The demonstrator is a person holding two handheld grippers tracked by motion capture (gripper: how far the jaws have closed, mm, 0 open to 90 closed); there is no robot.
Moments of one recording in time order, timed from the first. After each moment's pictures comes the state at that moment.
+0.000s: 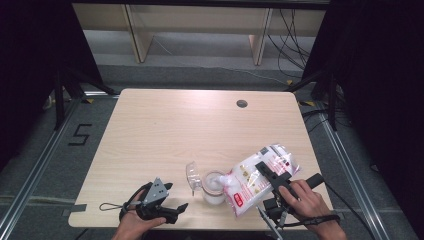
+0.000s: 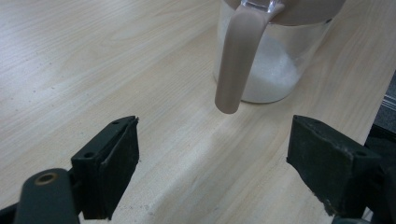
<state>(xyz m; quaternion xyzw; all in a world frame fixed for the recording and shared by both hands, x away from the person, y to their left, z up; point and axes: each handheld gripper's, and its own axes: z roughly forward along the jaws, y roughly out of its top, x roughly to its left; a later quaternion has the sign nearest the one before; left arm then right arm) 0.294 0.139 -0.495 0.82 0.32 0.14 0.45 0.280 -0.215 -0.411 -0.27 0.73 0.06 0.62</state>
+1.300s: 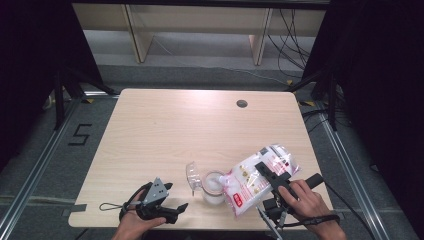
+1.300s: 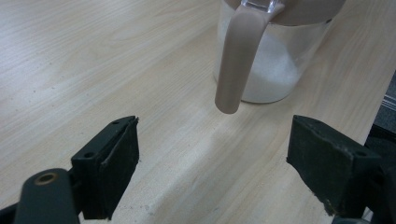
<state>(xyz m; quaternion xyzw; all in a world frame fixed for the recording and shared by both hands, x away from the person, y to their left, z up) 0.295 0.139 -0.495 0.82 0.32 0.14 0.45 0.278 -0.215 -0.413 -0.25 0.75 0.05 0.61</state>
